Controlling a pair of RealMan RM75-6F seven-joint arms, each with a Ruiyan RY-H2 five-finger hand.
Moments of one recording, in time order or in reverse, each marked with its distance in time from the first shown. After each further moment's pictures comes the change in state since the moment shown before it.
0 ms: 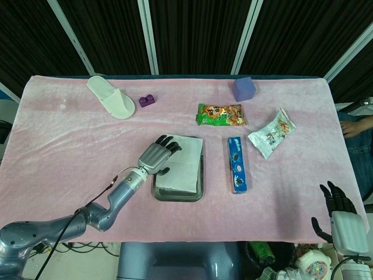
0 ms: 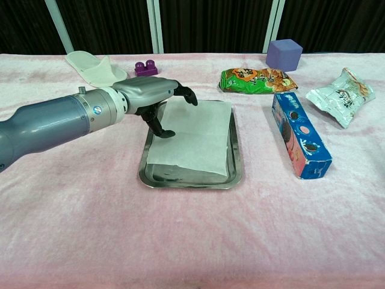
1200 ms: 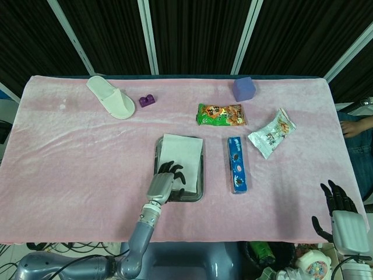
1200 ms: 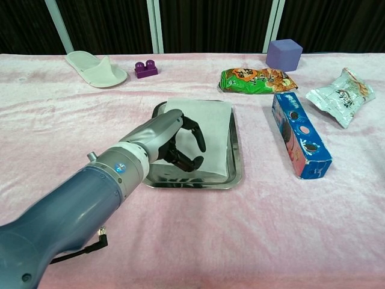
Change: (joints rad) left arm 0.250 -0.277 -0.074 -0.366 -0.330 0.399 0.299; right arm 0.001 -0.001 0.002 0.007 -0.010 0.009 0.008
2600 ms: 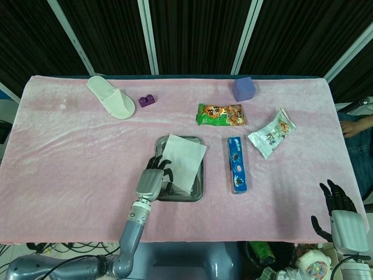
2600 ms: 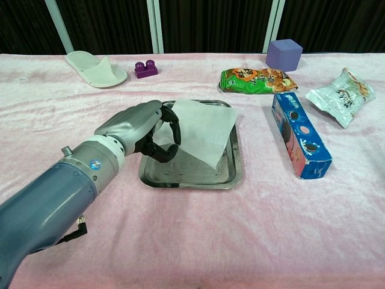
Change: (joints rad) left arm 0.056 0.050 0.022 0.019 0.104 0.035 0.066; right arm 0.003 -0.005 0.000 0.004 -0.005 0.001 -0.002
